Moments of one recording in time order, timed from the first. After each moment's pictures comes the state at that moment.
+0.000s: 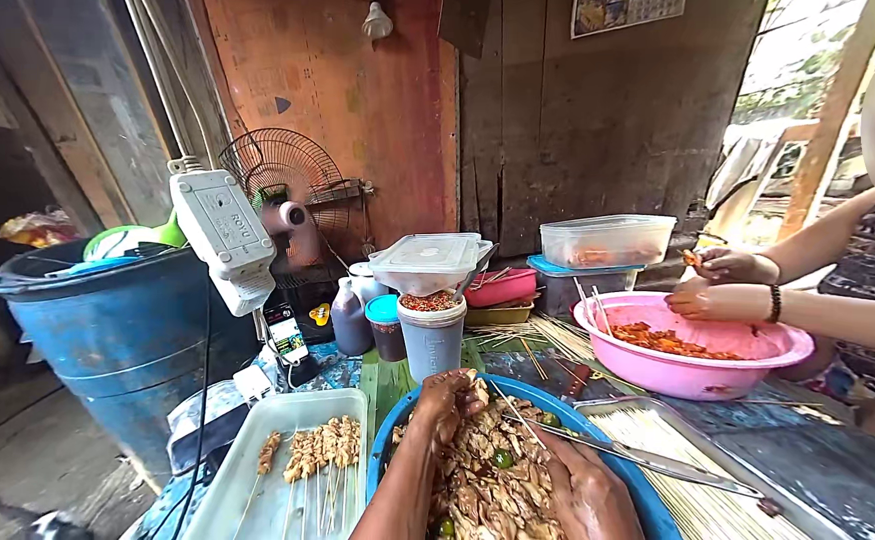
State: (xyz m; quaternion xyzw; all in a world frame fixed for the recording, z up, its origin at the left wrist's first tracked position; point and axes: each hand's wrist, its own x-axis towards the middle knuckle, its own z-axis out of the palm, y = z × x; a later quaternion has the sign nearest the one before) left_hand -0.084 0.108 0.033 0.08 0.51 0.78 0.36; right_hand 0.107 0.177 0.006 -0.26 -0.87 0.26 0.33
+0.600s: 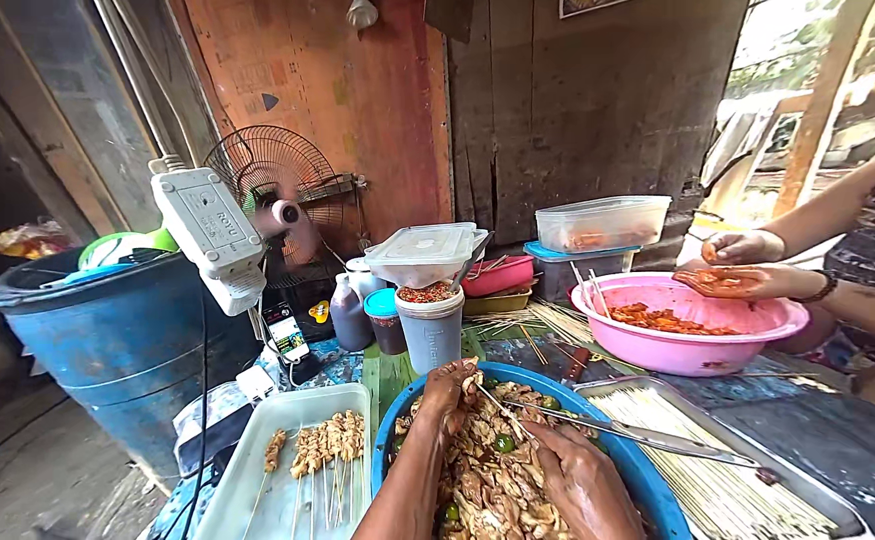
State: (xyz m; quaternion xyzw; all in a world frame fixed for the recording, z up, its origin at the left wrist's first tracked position) left_hand -0.079 0.114 0.026 0.10 0.50 0.78 0.35; right_hand 0.106 0.174 0.006 -0.24 -0.88 0.26 0.30
